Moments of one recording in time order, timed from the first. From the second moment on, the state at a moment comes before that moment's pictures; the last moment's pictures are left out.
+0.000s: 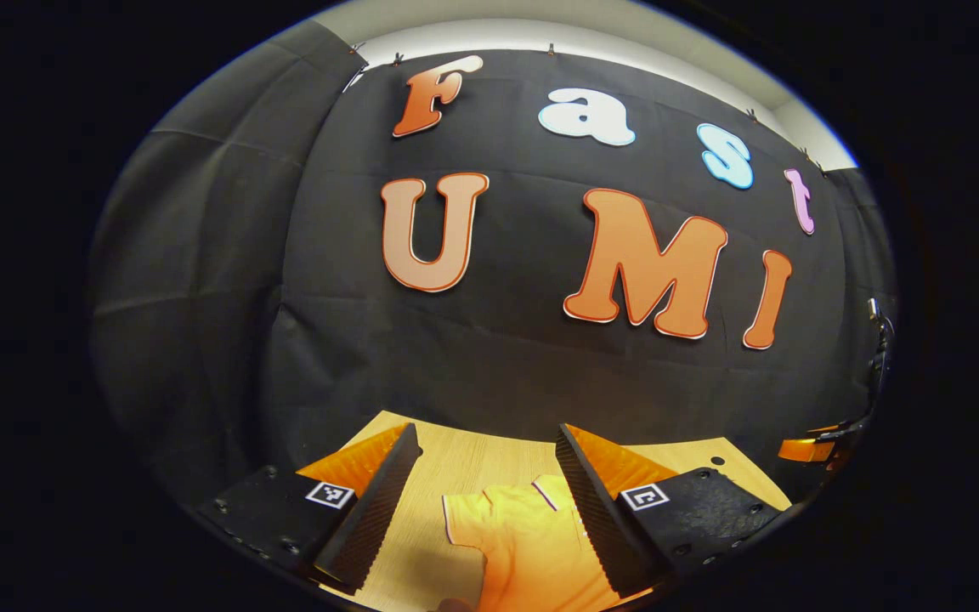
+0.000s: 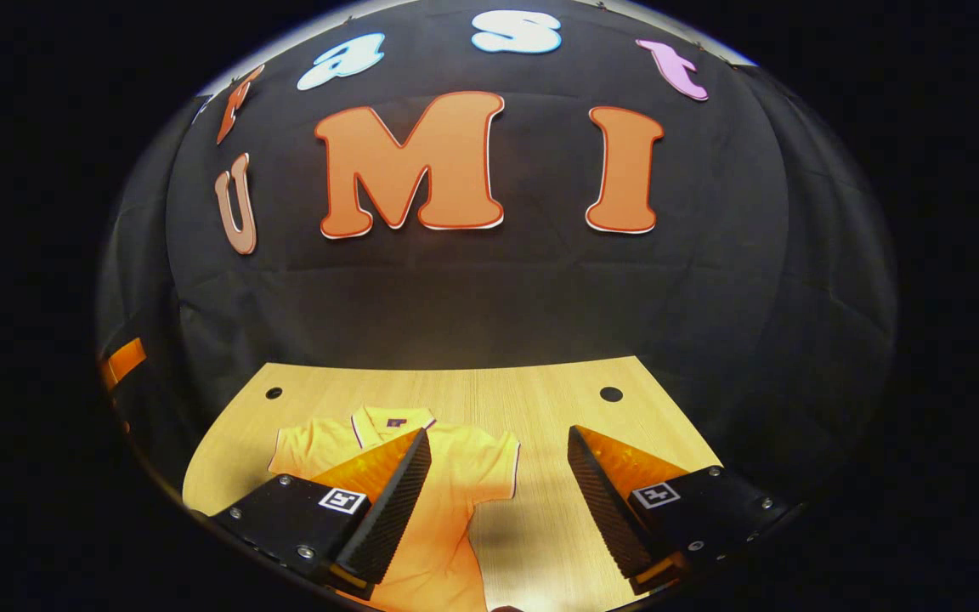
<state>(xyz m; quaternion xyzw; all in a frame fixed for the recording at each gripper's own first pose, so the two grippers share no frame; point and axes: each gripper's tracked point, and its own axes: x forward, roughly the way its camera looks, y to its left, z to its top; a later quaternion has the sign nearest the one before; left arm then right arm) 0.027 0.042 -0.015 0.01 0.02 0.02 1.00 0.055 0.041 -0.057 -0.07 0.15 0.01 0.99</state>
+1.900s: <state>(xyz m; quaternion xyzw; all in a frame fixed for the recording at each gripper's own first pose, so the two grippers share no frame) 0.087 0.111 -0.115 -0.02 0.14 0.09 0.99 0.216 -0.004 -0.329 -0.04 0.54 -0.07 0.84</state>
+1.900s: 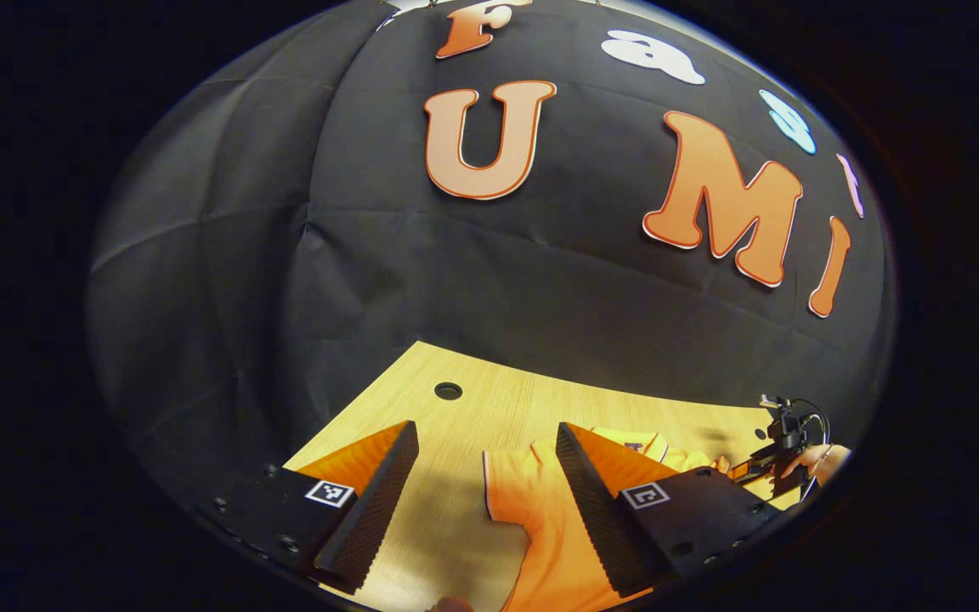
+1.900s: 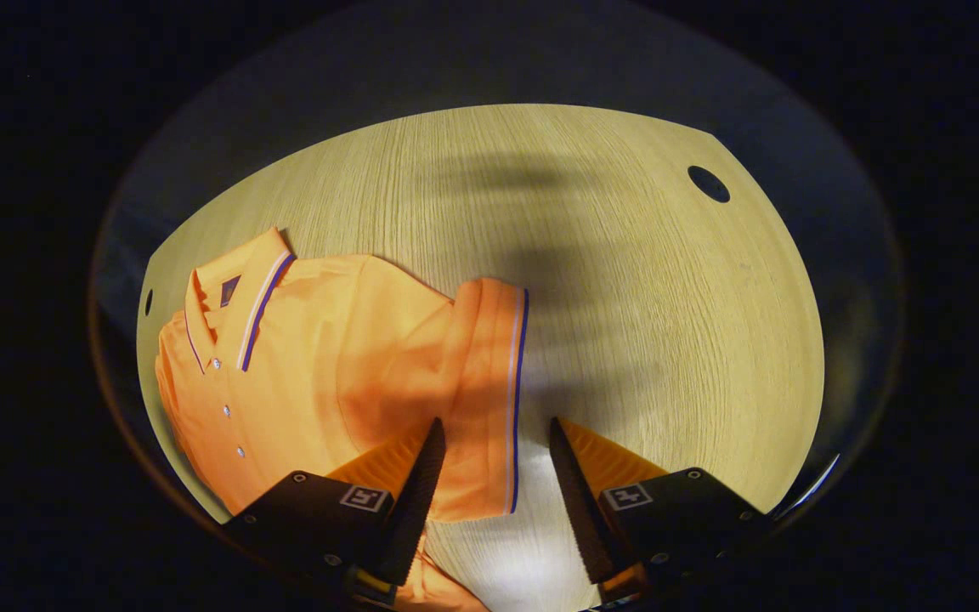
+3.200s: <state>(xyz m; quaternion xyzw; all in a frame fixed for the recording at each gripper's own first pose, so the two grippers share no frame) 0.067 0.152 -0.087 -0.01 0.12 0.05 0.99 0.198 0.047 -0.241 -0.10 0.43 -0.09 0.89</state>
